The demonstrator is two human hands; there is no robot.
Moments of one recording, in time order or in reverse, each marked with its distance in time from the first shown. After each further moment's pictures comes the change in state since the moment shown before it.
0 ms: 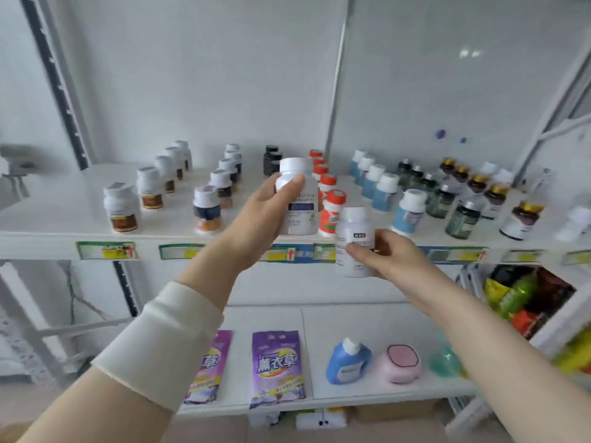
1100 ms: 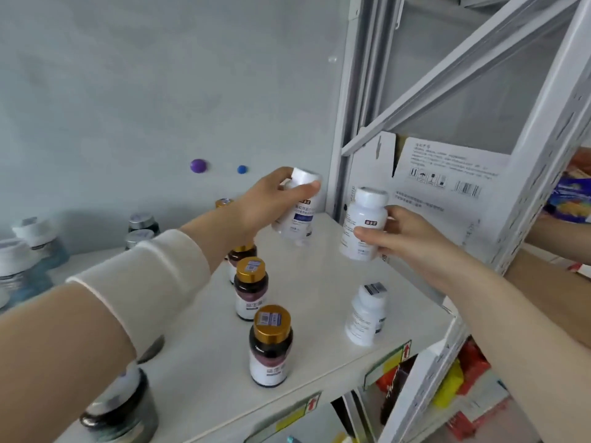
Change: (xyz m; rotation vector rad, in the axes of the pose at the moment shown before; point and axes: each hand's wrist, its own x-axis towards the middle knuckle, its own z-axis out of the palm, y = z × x) left_hand 0.433 -0.110 0.480 0.372 -0.398 -0.027; right_hand 0.205 0.158 -0.552 -0.001 0.344 0.071
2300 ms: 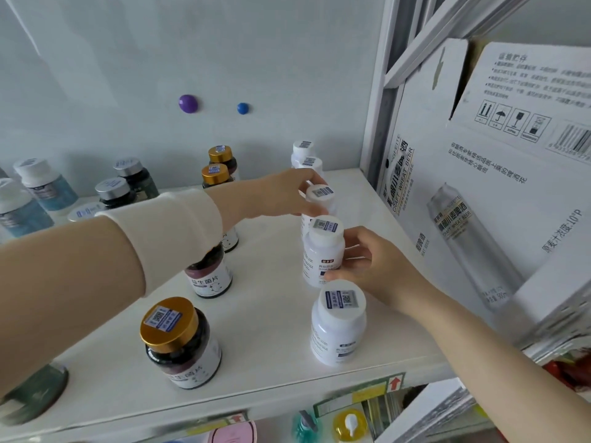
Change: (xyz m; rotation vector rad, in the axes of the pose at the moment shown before) left_hand 0.093 -0.072 0.055 0.412 -0.107 -0.327; right_hand 0.079 0.129 0.003 -0.038 -0.389 -0.061
